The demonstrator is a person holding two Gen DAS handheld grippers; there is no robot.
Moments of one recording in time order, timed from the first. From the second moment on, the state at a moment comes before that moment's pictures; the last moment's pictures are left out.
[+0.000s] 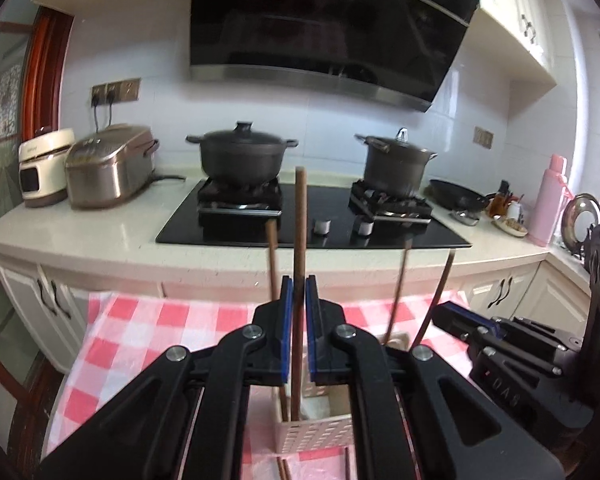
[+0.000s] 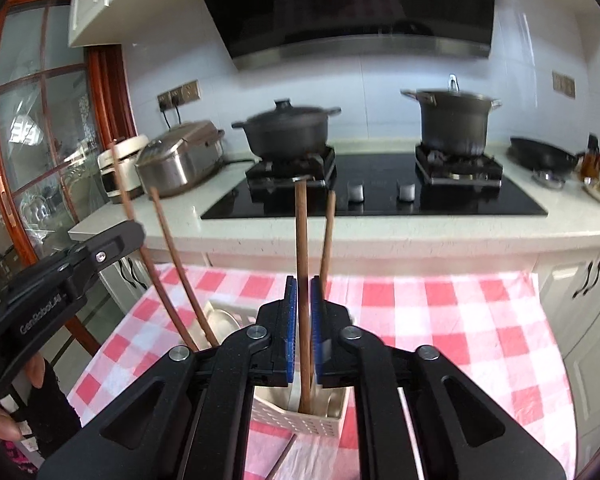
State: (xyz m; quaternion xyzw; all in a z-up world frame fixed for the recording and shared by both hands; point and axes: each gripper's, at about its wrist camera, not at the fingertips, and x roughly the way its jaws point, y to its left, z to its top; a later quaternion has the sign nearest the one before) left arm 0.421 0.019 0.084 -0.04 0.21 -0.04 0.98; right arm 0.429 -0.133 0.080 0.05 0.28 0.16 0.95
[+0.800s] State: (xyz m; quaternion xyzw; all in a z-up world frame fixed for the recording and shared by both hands) left arm 0.351 0.061 0.022 -0.02 0.21 0.07 0.97; right arm 0.377 -0.191 0.020 0.08 0.32 0.10 0.94
